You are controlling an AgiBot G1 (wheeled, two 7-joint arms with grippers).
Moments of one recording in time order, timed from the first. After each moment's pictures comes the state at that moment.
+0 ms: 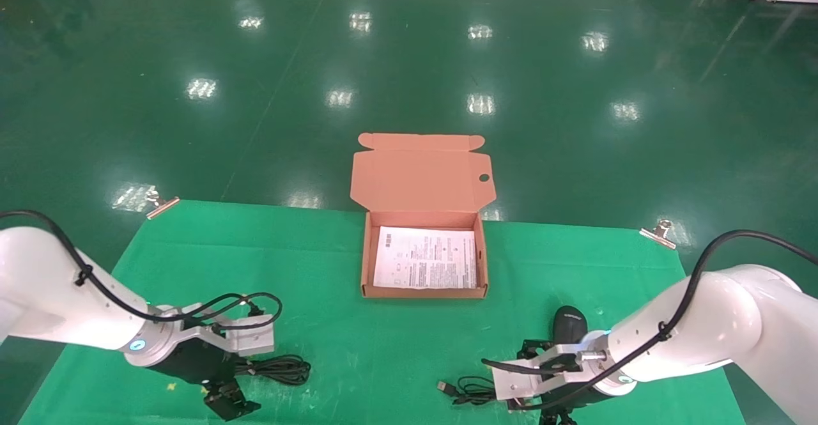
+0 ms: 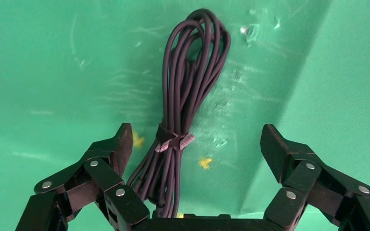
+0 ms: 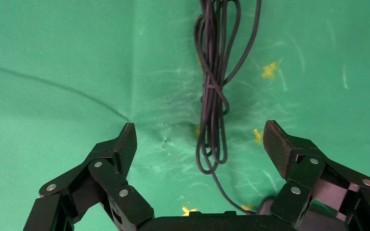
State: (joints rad) left arm -1.52 1.14 0.94 -0.42 1.85 1.18 -0.07; right arm 1.50 -1.07 -1.29 0.84 -1.77 -1.05 0.17
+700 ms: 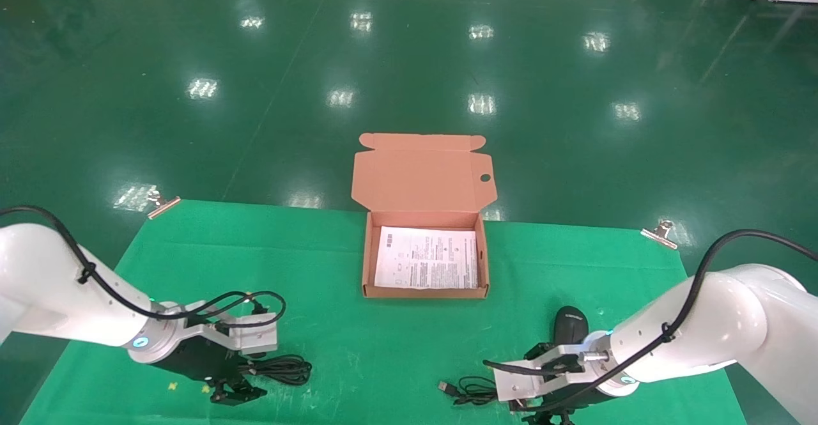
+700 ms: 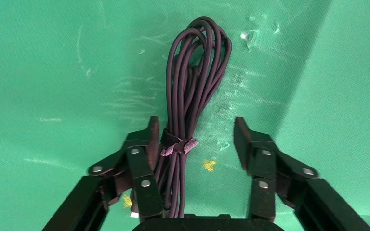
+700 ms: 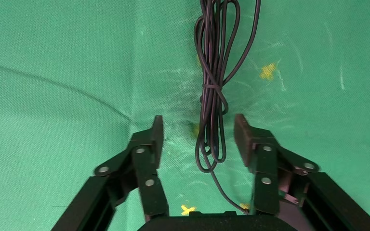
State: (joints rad) left arm -1.52 1.14 0.94 -0.44 1.85 1.18 -0.07; right arm 1.50 -1.07 -1.29 0.85 -1.77 -1.06 0.18
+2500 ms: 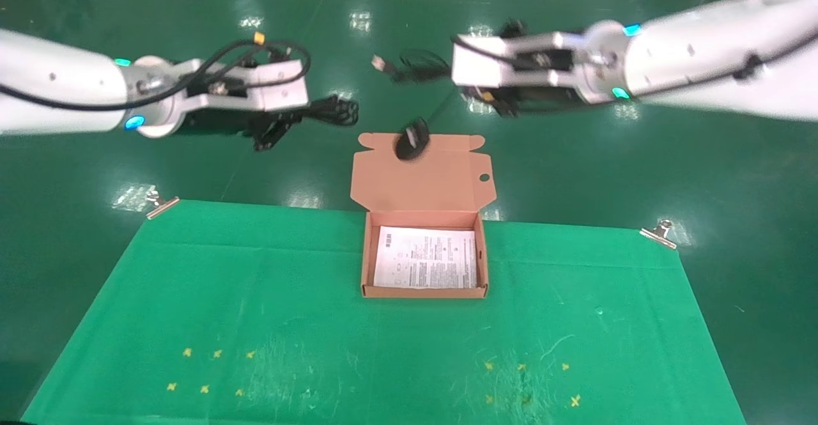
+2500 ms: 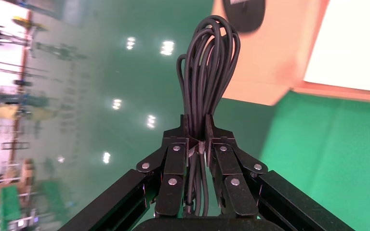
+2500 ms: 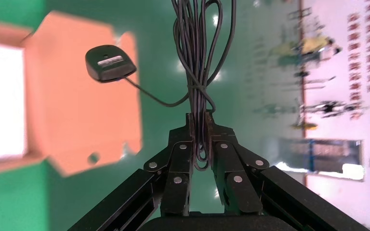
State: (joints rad) left arm -1.77 1.05 0.85 -1.02 2.02 0.96 -0.33; right arm 1.90 -1.10 -1.10 0.94 -1.86 -0.76 0.21
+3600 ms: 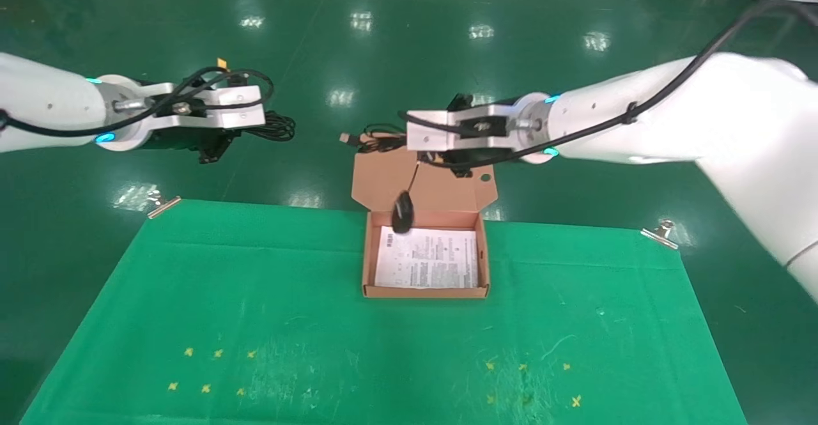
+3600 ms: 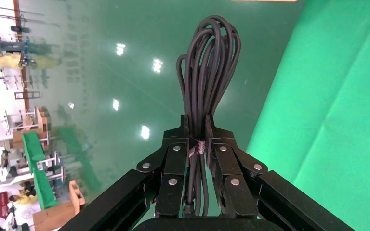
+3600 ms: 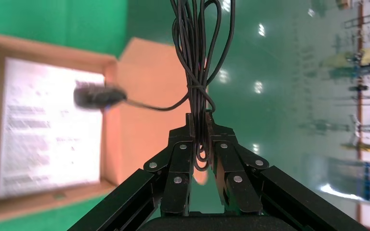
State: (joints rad) left arm -1.77 1.02 0.91 -1.07 2.27 1.00 -0.50; right arm 1.82 -1.28 -1.09 0.70 -1.73 -0.75 0.04
